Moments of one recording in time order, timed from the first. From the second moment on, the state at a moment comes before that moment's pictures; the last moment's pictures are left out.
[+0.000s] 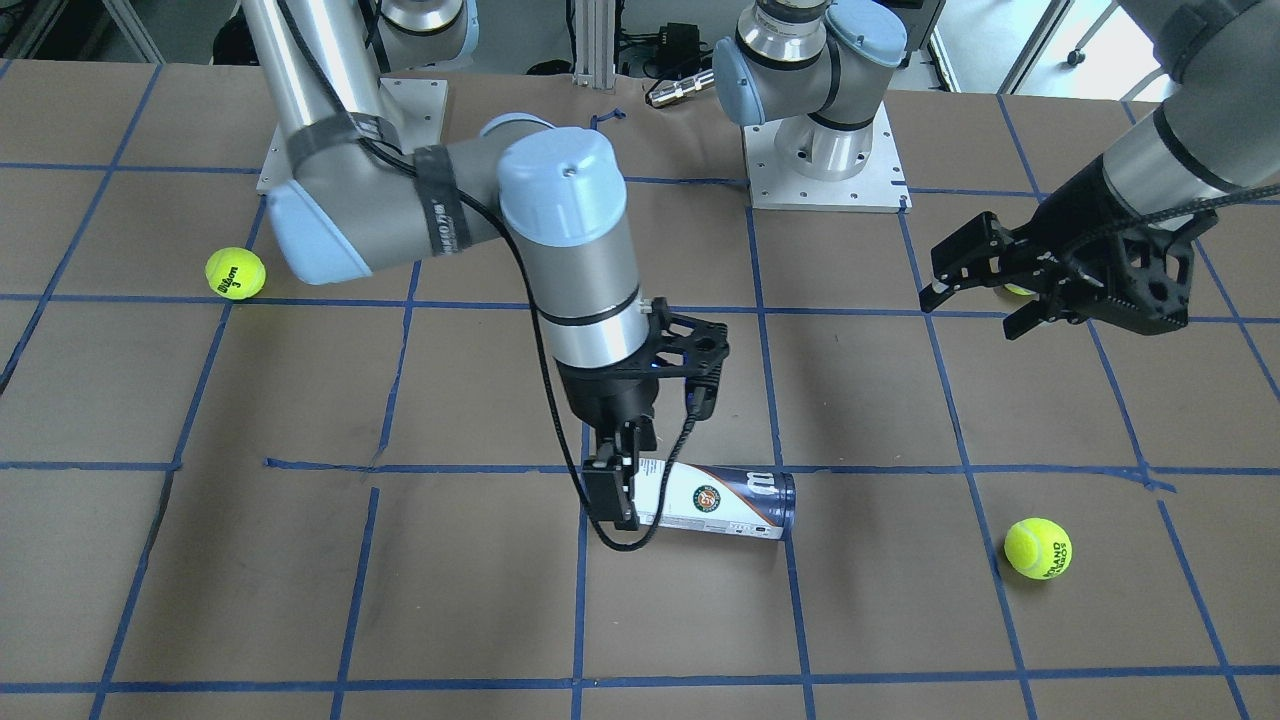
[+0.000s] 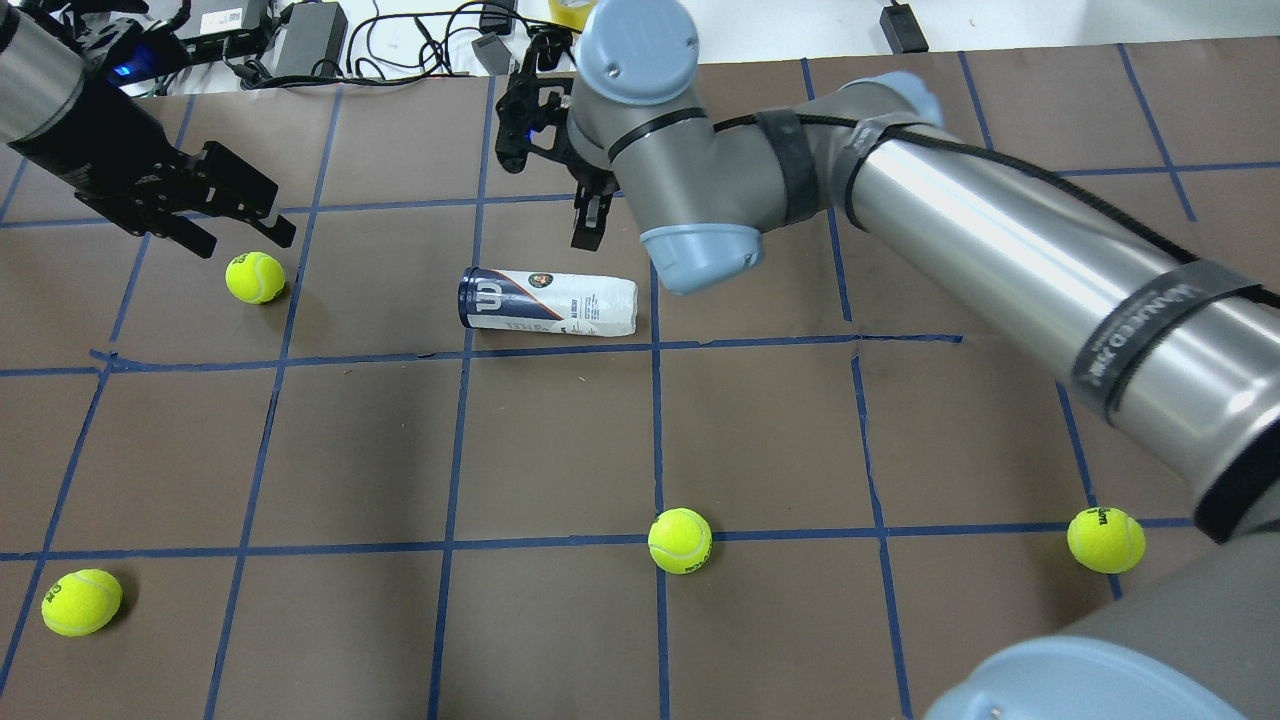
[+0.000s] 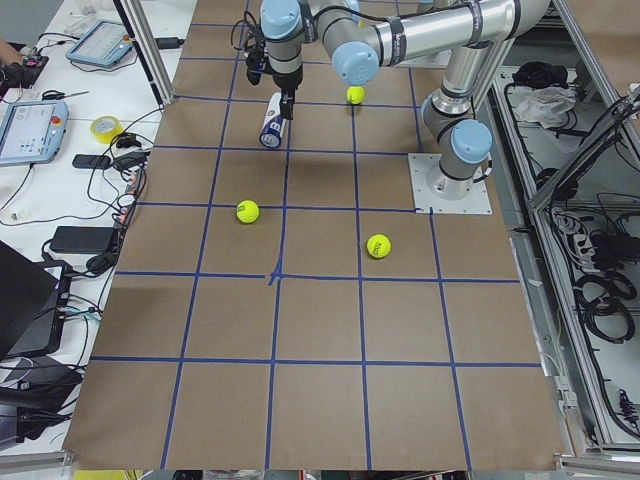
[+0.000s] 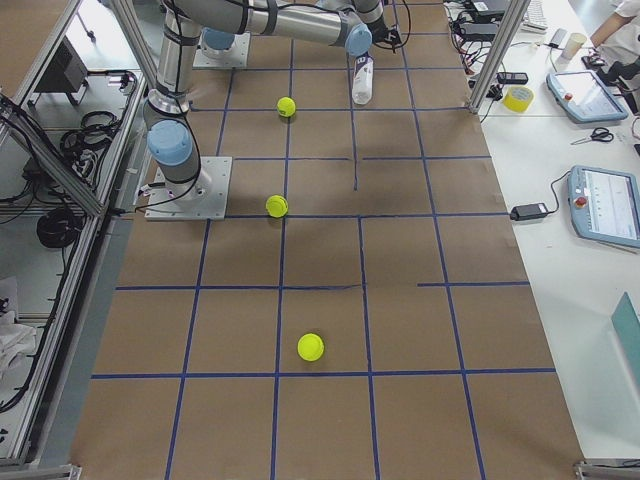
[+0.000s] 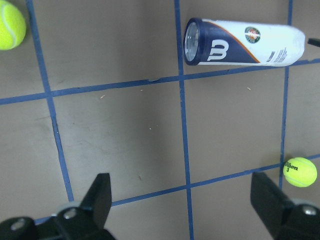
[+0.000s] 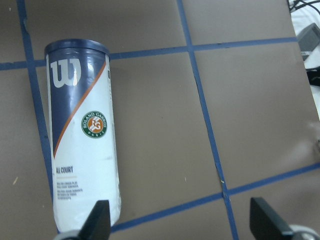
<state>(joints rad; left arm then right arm) -1.25 -1.63 -1.61 -1.57 1.30 0.46 1.92 -1.13 1.48 -2.33 -1.48 -0.99</state>
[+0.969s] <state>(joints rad) -1.25 -1.83 -1.72 -1.32 0.99 0.49 1.58 -1.49 1.48 -1.81 -1.53 -0.54</state>
